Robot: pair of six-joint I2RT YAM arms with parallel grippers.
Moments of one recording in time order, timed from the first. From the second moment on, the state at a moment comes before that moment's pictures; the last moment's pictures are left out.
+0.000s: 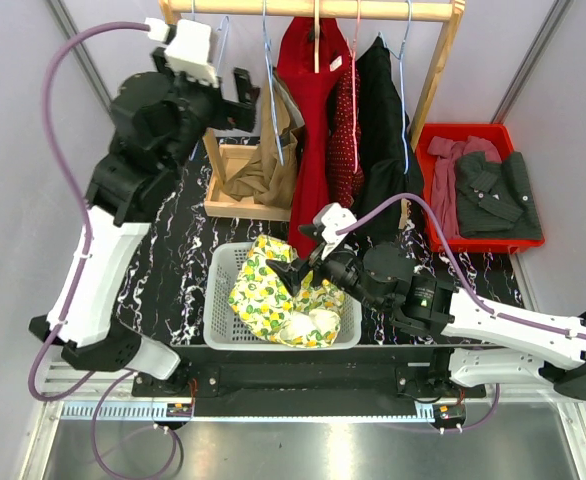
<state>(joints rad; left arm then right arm) -0.55 1.45 2.13 -0.61 -0.21 0.03 1.24 1.06 1.01 0.08 0.32 0.05</state>
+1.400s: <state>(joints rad) -0.47 1.83 2.33 -0.66 -0.18 -0.04 1.24 0.99 1.01 0.06 0.40 0.05</state>
